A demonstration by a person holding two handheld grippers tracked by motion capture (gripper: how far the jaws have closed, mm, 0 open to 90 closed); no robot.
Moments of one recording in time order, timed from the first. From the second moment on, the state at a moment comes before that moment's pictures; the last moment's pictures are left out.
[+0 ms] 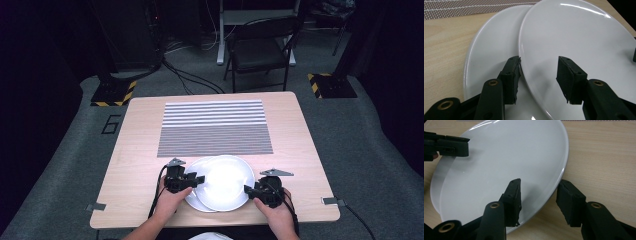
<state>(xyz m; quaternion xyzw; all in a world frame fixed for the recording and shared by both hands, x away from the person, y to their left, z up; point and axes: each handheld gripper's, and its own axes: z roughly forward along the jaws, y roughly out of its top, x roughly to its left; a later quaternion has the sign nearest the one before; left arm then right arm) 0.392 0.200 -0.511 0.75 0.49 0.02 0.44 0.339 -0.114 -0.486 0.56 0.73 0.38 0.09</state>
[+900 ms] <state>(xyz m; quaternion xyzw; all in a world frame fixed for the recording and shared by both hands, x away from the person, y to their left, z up) 0.392 0.191 -0.511 0.76 0.48 0.02 0.44 0.332 -0.123 -0.484 0.56 0.72 0.38 0.13</state>
